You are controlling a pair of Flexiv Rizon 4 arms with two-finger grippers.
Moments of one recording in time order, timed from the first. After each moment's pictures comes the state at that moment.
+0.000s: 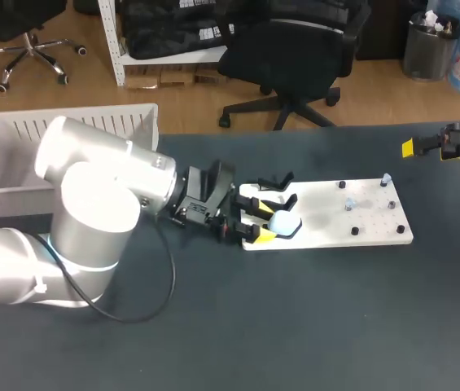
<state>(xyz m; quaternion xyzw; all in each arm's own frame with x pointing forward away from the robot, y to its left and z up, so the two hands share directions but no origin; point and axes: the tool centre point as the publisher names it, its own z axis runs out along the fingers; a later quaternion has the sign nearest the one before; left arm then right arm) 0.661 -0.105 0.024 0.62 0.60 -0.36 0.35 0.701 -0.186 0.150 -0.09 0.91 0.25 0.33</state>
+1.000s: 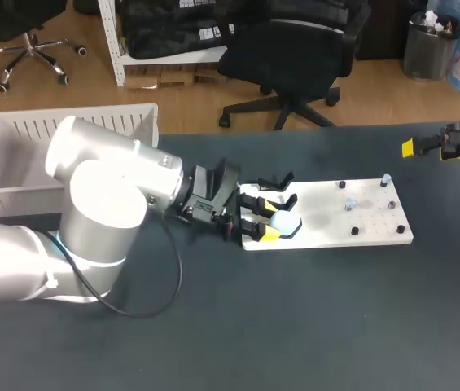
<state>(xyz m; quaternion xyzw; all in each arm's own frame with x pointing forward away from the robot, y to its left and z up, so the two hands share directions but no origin) 0.666 -0.115 0.019 0.62 0.59 -0.38 0.35 0.701 -0.186 0.150 -0.09 0.91 0.25 0.33</state>
